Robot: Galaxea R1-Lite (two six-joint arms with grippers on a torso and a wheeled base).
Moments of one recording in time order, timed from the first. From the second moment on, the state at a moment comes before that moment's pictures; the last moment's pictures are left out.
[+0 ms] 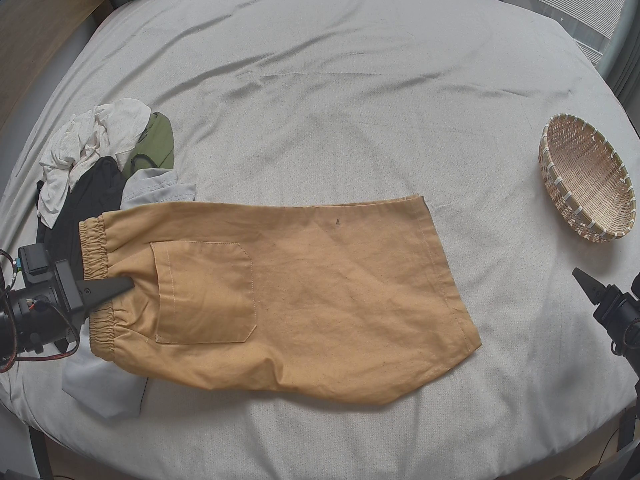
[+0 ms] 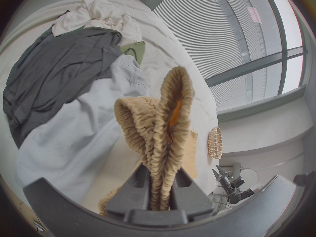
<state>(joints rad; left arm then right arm) -0.06 1.19 -0.55 -0.28 -0.51 -0.66 -0.25 1.45 -0.02 -1.32 0.29 0.47</state>
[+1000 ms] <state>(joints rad) -0.63 1.47 -0.83 -0.44 -0.37 -0.73 -0.22 1.45 -0.02 -1.30 0.29 0.48</state>
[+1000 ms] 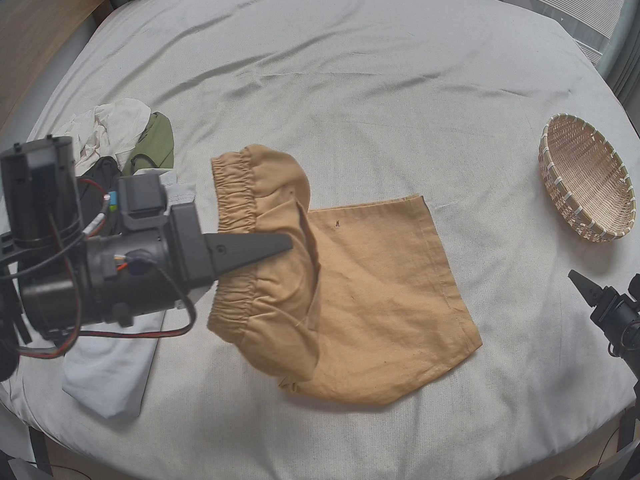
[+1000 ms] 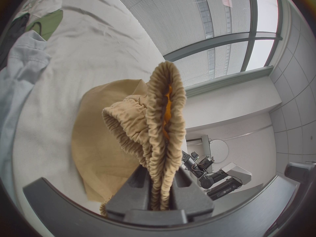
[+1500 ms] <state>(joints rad) -0.74 1.69 -0.97 -0.49 -0.35 -0.73 -0.21 1.44 -0.02 -1.30 0.29 0.50</state>
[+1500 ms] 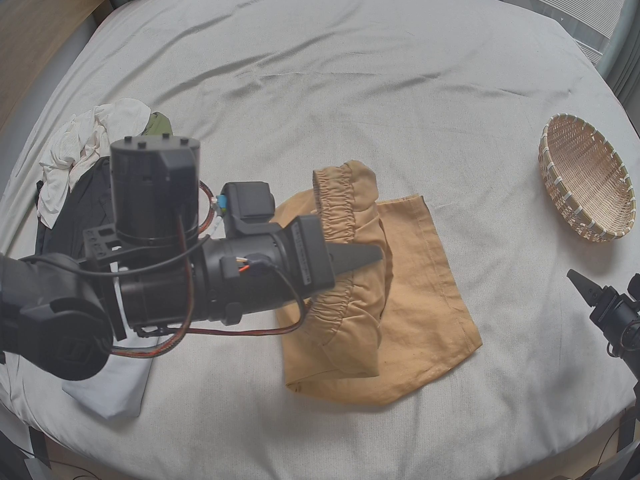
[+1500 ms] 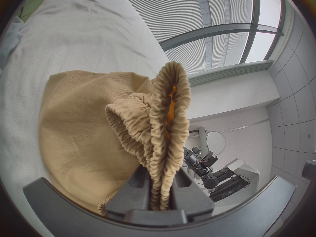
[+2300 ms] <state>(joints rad) -0.73 1.59 -0.74 -0.49 -0.30 -0.73 0.08 1.47 -0.02 -1.30 0.28 0.56</state>
